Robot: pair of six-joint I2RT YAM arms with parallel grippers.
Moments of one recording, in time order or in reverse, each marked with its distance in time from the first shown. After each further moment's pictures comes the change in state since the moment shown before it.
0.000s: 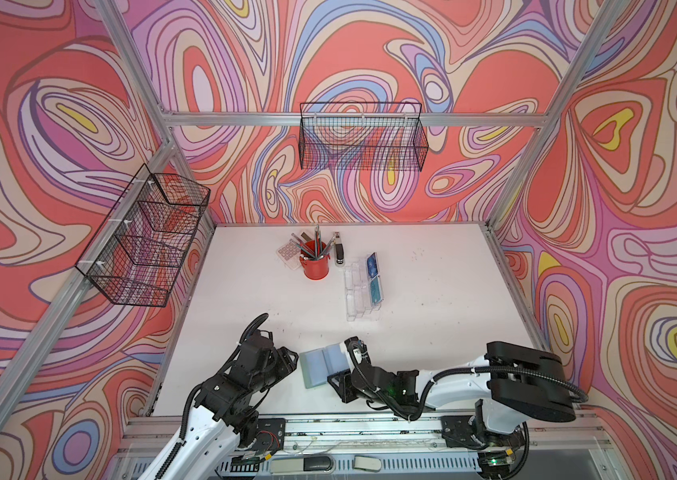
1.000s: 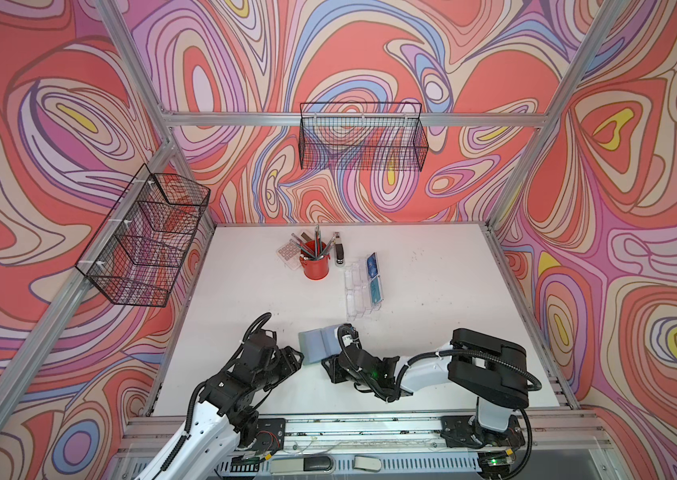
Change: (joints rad) left arm 0.000 0.030 -0.014 0.054 0.051 0.010; right arm -0.161 0.224 0.153 0.016 -0.024 -0.022
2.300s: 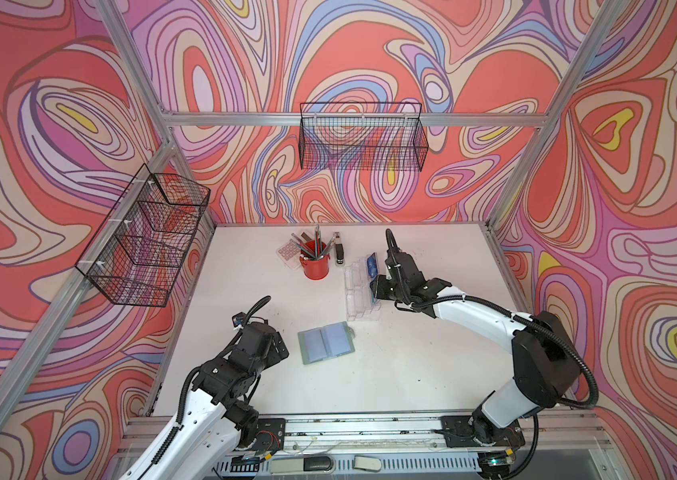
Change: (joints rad) left arm -0.001 0.110 0.222 -0.220 -0.433 0.171; right arm -0.603 -0.215 0.365 -0.679 -0.140 -0.349
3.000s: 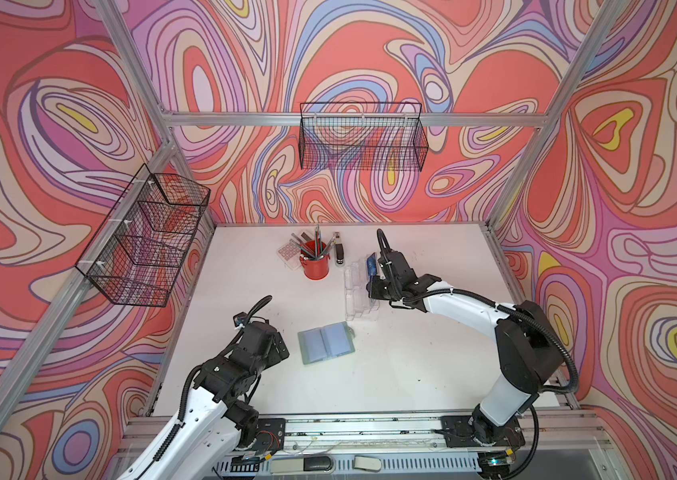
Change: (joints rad) left arm 0.000 0.009 0.000 0.000 0.001 0.006; right arm 0.000 0.100 0.066 -0.029 -0.017 0.000
